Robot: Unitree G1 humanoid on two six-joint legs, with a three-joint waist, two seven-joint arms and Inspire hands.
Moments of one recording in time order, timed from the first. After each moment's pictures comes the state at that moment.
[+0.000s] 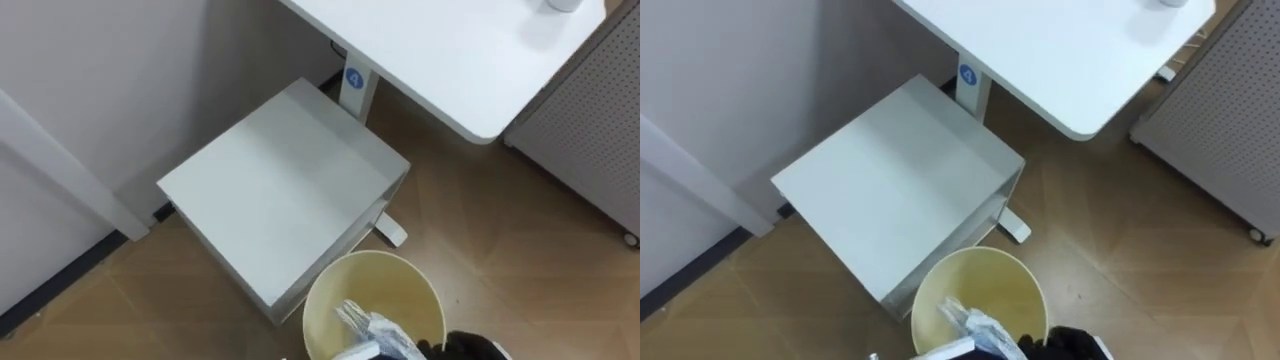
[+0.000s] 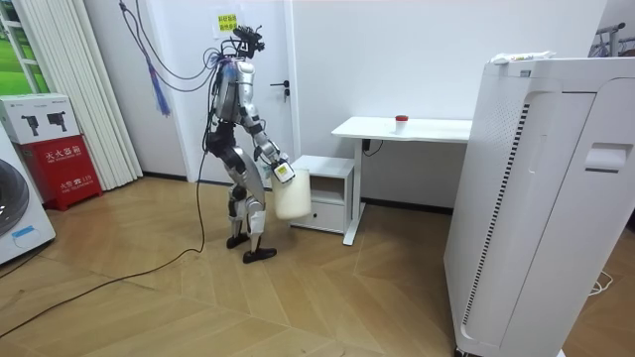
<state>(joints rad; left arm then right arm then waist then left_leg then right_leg) -0.24 0.25 -0.71 0.56 0.25 -0.25 -0.24 -0.21 -0.27 0.29 1.09 0.59 -0.20 0.04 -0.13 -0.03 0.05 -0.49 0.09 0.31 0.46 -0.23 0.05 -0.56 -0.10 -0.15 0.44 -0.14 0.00</state>
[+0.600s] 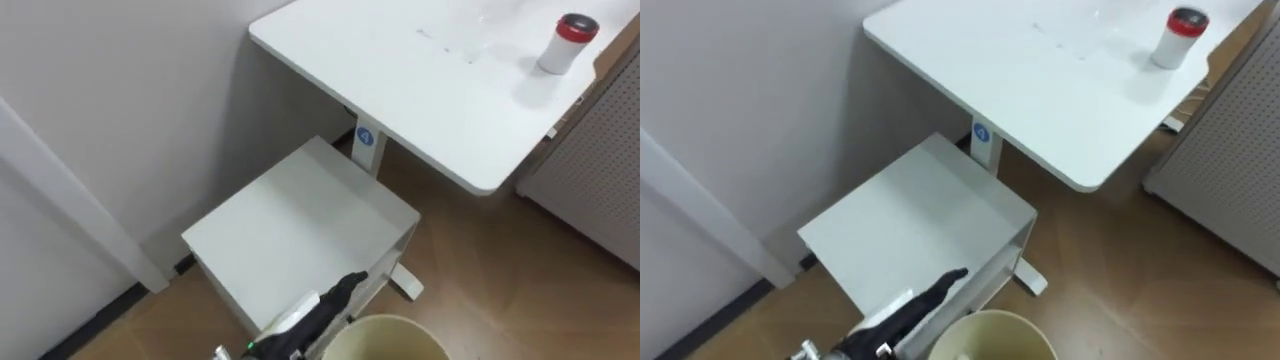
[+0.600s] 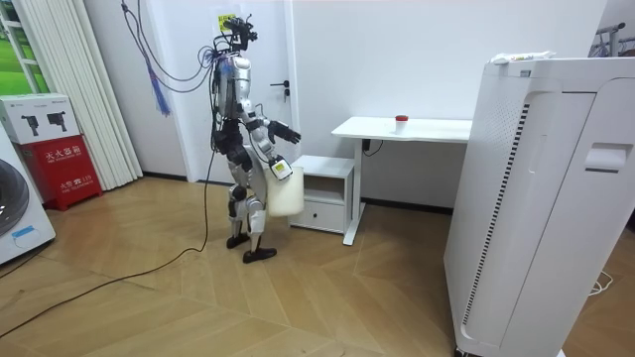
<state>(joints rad) -0.04 0.32 -0.47 0.27 0.25 -0.26 -0.16 -0.08 -0.28 0.22 1.11 0.47 -0.19 0.12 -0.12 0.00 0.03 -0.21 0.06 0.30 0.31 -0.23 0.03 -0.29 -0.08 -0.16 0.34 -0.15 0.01</state>
